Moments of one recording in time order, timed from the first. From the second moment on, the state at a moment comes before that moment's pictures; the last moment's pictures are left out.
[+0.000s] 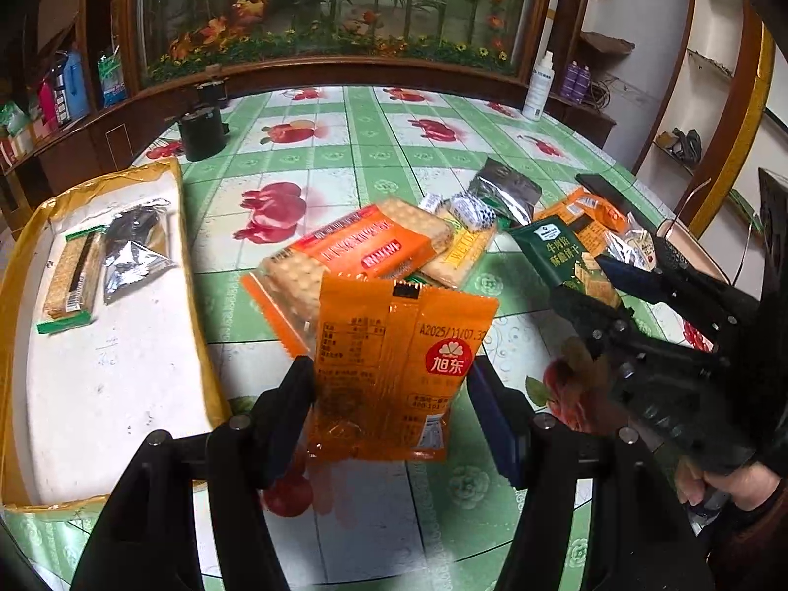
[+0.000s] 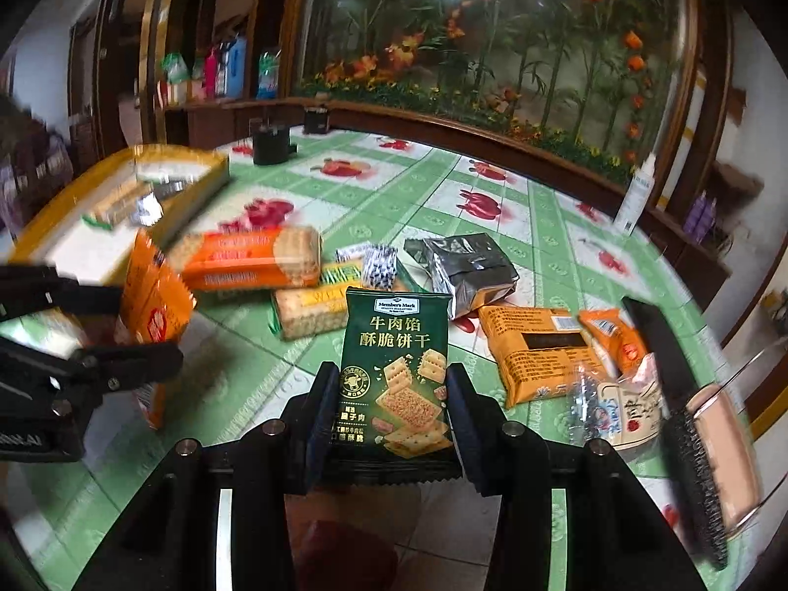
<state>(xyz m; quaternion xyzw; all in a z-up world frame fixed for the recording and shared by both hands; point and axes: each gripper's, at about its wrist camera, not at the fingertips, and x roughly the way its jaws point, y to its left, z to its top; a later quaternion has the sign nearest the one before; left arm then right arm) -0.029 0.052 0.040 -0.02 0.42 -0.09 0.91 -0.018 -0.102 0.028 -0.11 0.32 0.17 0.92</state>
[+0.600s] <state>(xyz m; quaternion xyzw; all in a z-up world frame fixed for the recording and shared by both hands) -0.038 0.124 0.055 -0.08 0.38 -0.05 0.92 -0.017 -0.061 0.039 -0.03 0.34 0.24 0.91</state>
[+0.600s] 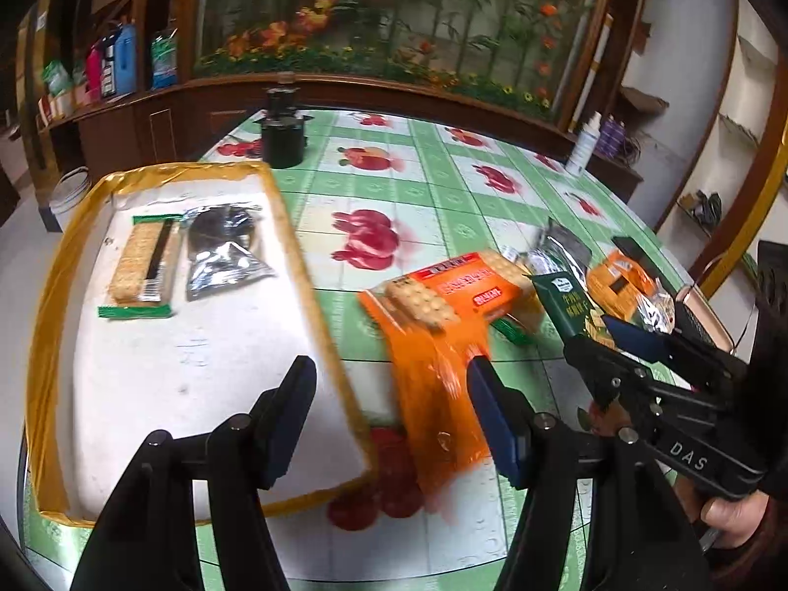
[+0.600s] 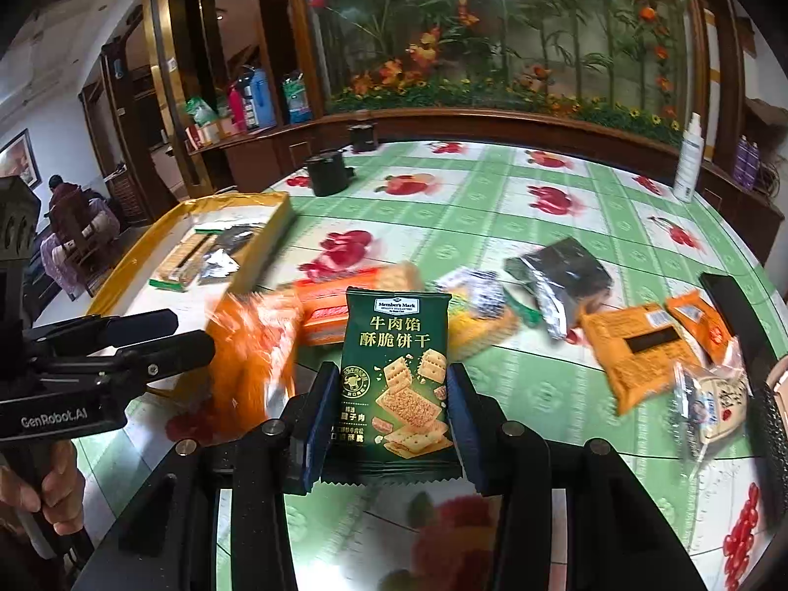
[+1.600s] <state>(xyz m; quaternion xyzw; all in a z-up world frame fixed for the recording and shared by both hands) -0.077 0.045 0.035 0.01 0.44 -0.11 0.89 -0.003 -0.098 0.039 0.04 0.35 0.21 0.91</state>
